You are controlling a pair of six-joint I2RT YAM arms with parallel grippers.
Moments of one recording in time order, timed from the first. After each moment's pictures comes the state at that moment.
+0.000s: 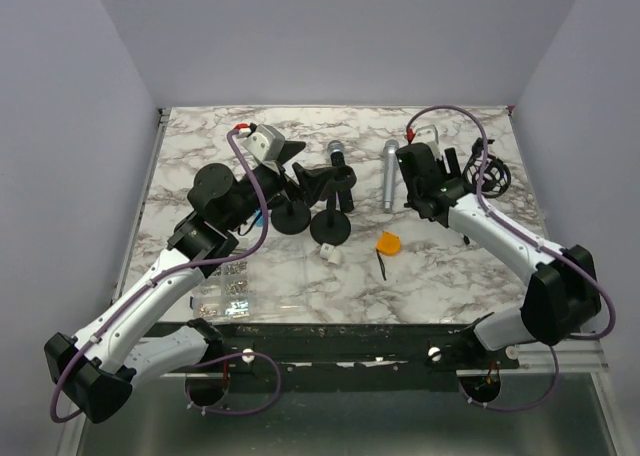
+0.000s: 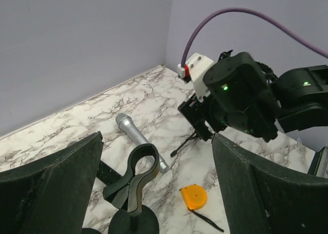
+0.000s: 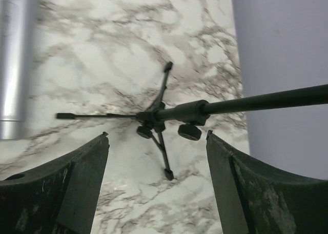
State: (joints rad) left arm -0.64 0.99 0.99 0.18 0.20 -0.17; right arm 0.52 1.49 1.10 -0.42 0.89 -0.02
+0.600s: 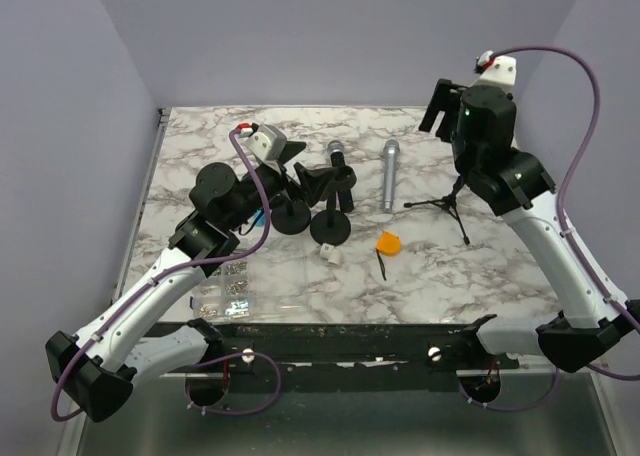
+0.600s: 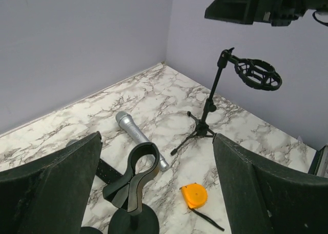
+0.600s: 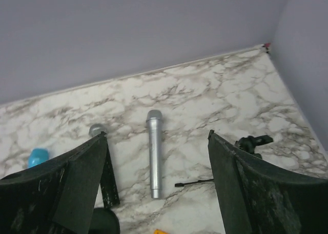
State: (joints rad) left arm -0.64 1.00 0.99 0.18 0.20 -0.17; right arm 0.52 1.27 1.55 -0.51 0.59 0.23
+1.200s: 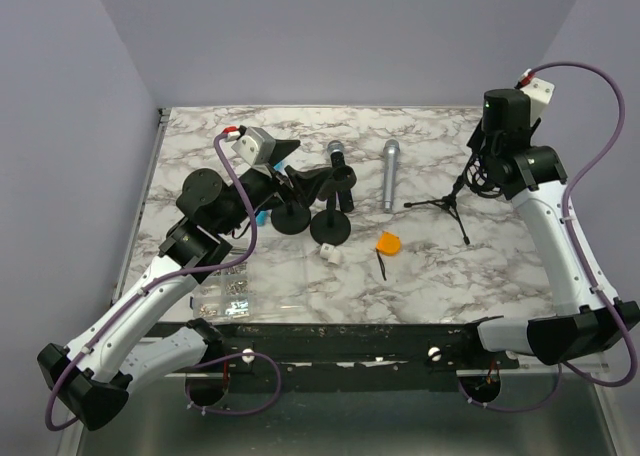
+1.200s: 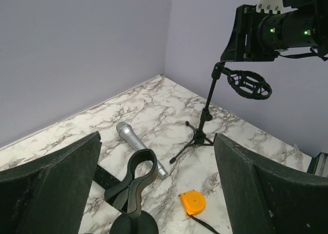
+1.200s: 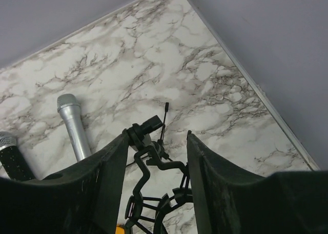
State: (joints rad) left arm -0.64 0.94 0.99 0.17 0.19 -0.17; right arm 0.22 1.32 1.54 -0.76 0.66 0.40
